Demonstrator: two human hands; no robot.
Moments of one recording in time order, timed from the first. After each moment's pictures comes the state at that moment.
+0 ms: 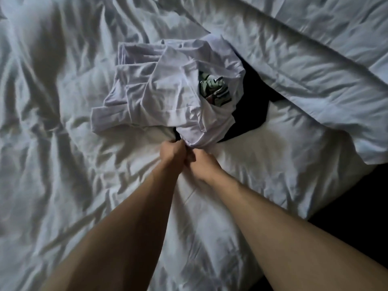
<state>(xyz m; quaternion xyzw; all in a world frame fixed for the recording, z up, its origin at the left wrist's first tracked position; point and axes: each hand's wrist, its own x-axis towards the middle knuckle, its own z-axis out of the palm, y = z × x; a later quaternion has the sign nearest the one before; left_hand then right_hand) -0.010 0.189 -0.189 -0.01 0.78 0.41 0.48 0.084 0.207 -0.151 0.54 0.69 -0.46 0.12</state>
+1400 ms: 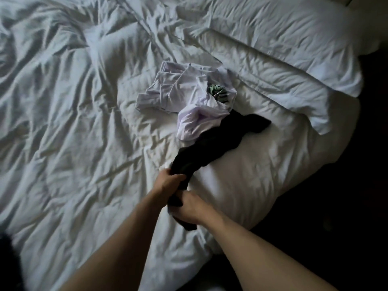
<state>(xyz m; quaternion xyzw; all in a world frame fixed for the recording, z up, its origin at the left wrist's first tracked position) 0.045 -0.062 -0.079 0.14 0.74 0.41 0.51 0.155 -0.044 -0.061 0.38 0.77 -0.48 0.18</state>
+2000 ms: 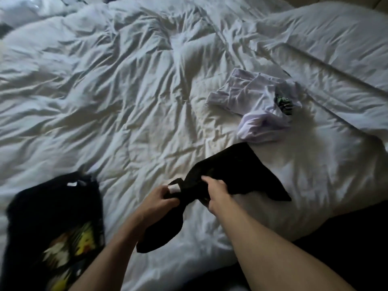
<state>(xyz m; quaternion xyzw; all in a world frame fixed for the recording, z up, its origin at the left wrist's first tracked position) -0.026 -0.282 0.000 0.28 0.75 0.37 0.47 0.064 -0.139 -0.067 0.61 0.25 -0.75 -0.07</state>
